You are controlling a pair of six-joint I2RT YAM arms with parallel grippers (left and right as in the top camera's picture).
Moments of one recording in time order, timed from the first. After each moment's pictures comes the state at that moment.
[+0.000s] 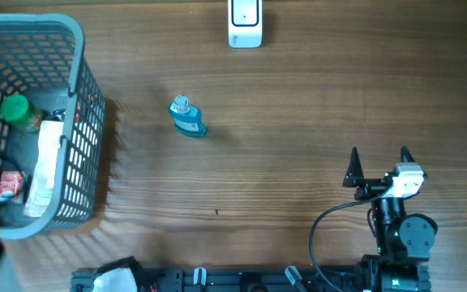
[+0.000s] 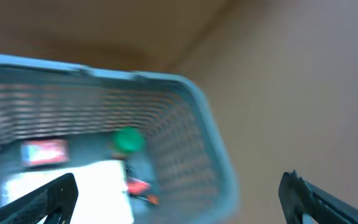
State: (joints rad) left arm 0.32 1.19 1.98 -1.30 -0.45 -0.94; right arm -0.10 0.02 0.01 0.00 -0.10 0.00
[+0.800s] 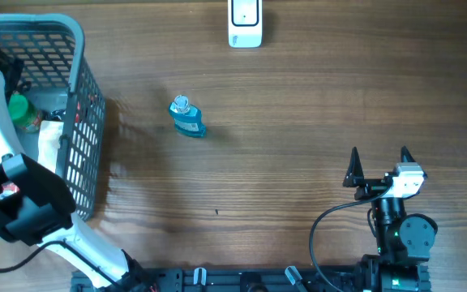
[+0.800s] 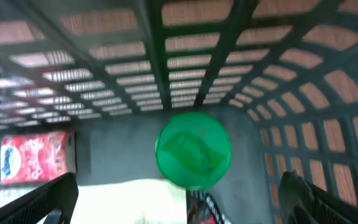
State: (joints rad) left arm 0.46 2.00 1.93 -1.12 -0.43 -0.87; right arm -0.10 0.02 0.01 0.00 -0.10 0.00
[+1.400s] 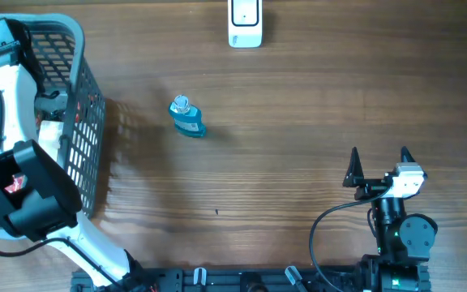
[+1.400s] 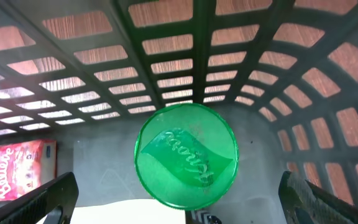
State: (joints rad) left arm 0.39 2.00 1.70 -0.87 -0.59 -0.87; right arm -0.10 0.02 0.01 0.00 -0.10 0.00
